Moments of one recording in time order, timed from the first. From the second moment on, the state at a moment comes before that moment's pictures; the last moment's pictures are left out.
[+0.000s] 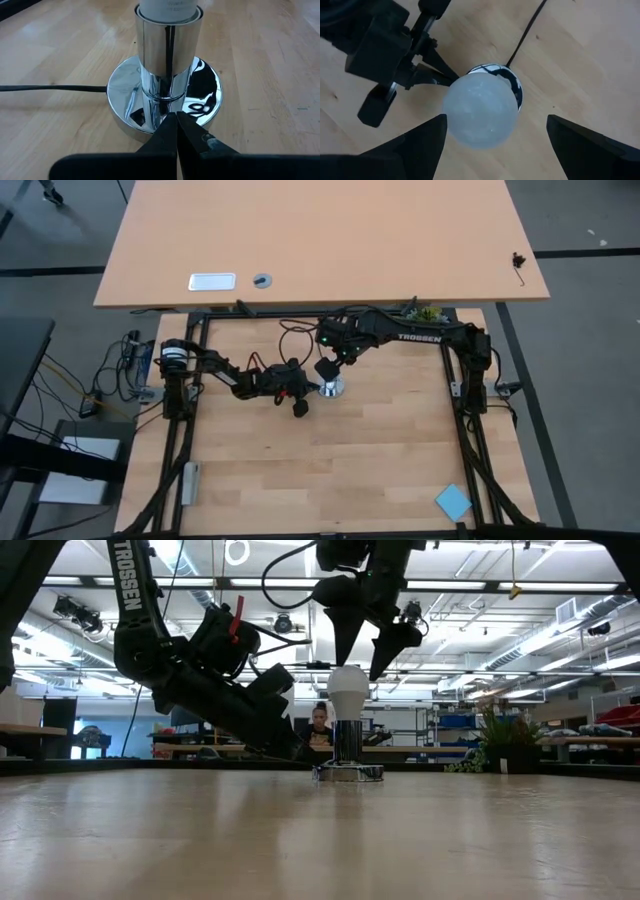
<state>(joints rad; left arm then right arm) 0.16 1.90 0.59 0.86 -0.02 -0.05 -0.21 1.91 1.79 -1.13 0.02 0.62</state>
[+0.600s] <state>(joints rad) 0.16 1.90 0.59 0.86 -0.02 -0.05 -0.21 1.91 1.75 -1.03 -0.01 0.66</state>
